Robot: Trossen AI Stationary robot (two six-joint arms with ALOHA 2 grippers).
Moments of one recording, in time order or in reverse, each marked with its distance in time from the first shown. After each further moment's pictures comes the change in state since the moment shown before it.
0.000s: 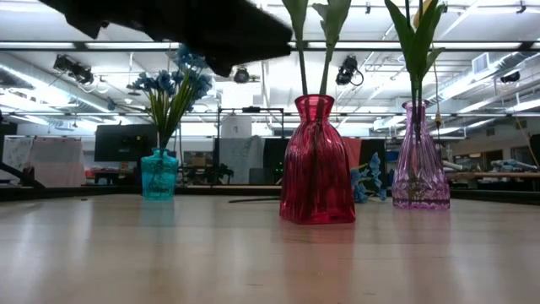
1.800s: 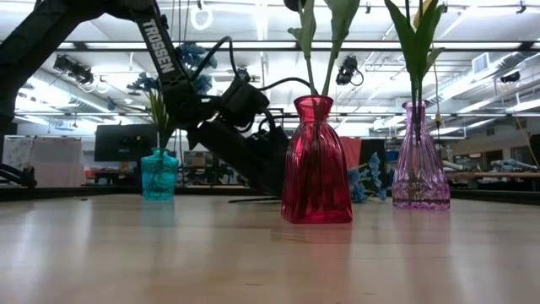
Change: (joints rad) left arm 0.632 0.445 0.183 -0.093 0.235 -0.031; right arm -0.027 0.001 0.000 -0.008 -0.051 -0.038
